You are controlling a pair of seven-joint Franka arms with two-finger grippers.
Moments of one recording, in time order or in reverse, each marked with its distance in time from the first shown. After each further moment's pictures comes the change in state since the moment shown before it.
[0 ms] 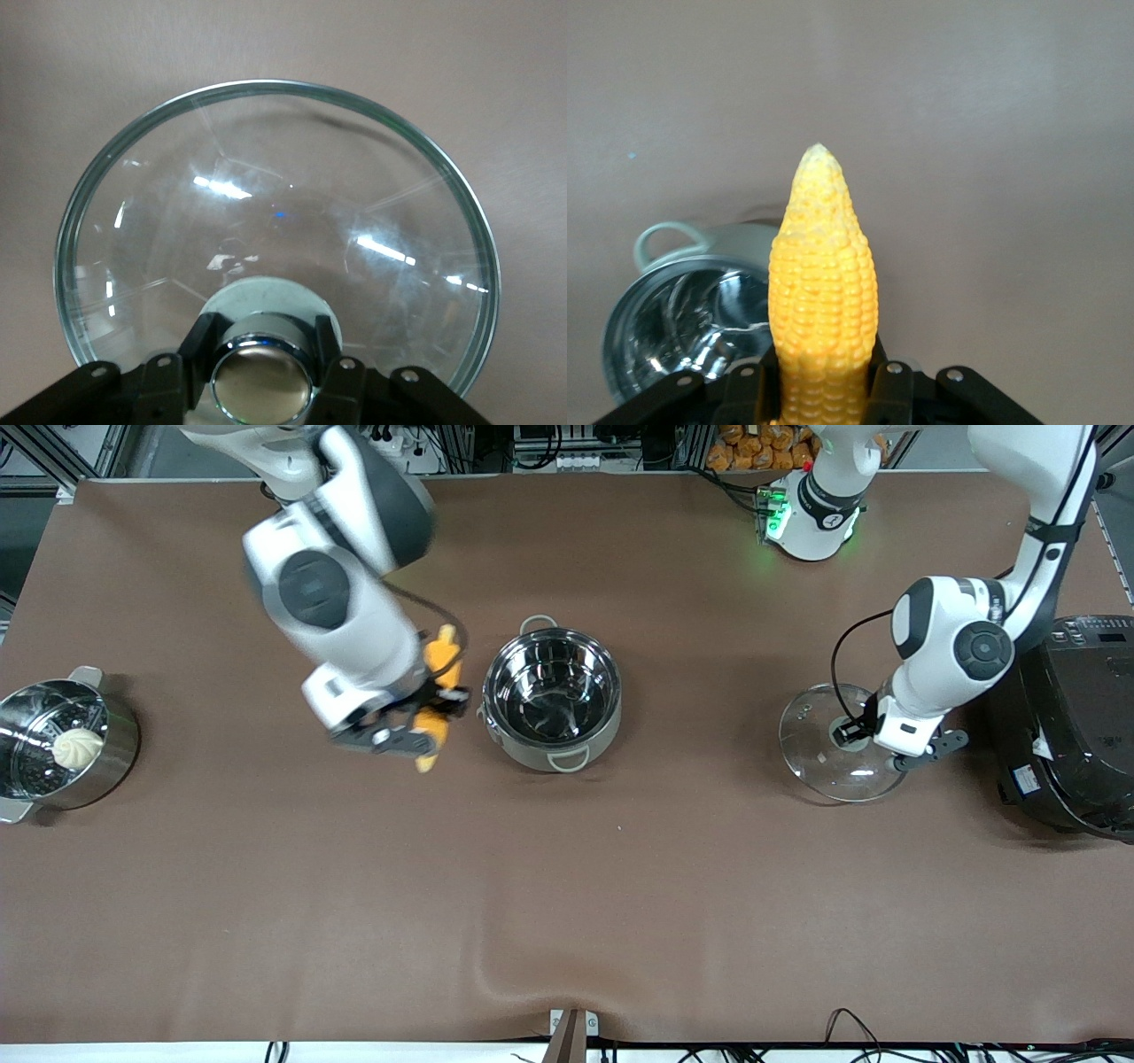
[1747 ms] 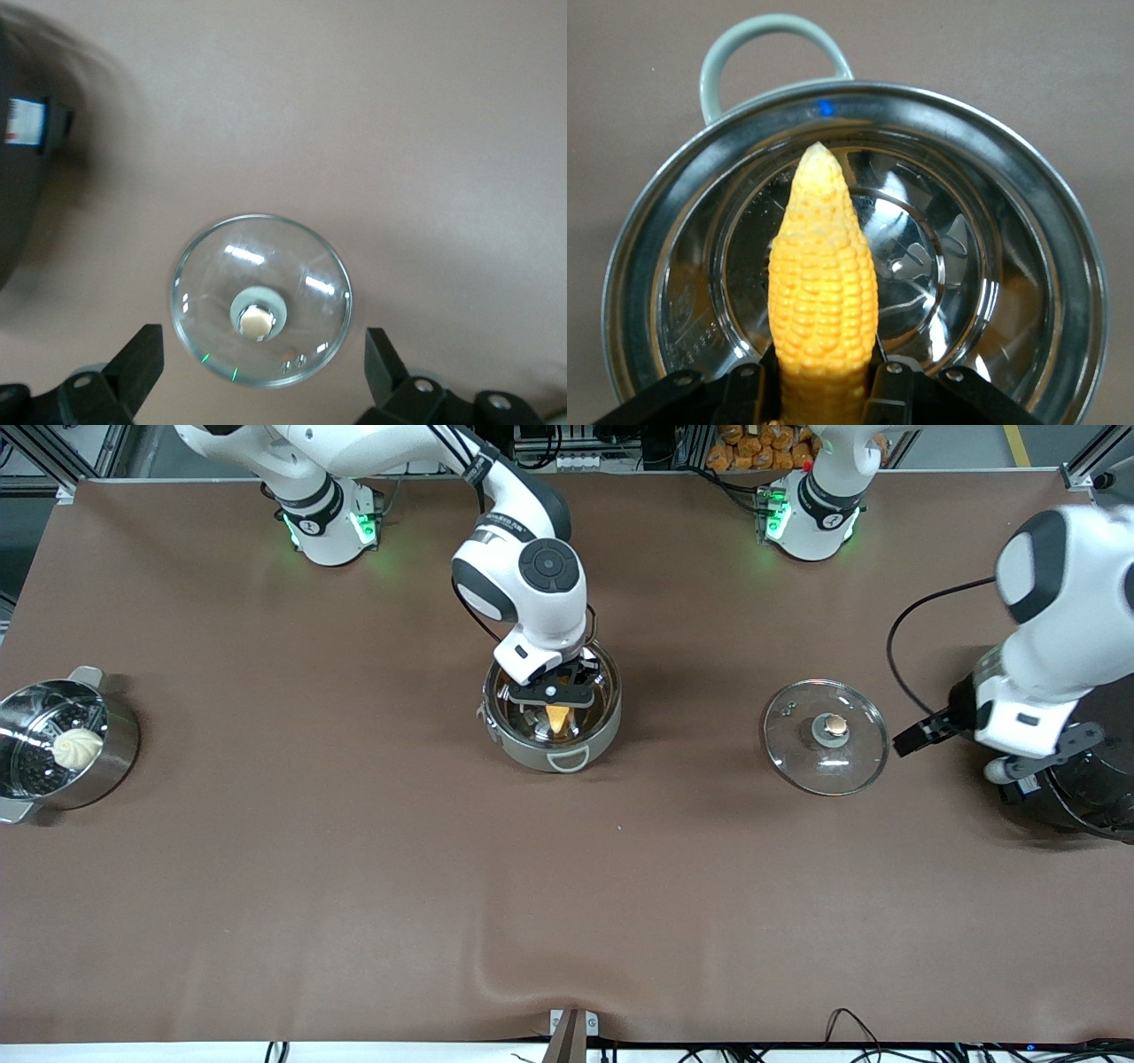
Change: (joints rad) left arm 0.005 -0.105 -0.025 0.560 -0.035 -0.630 0.009; right arm 0.261 0.172 -0.002 -0.152 -0.125 0.321 0.256
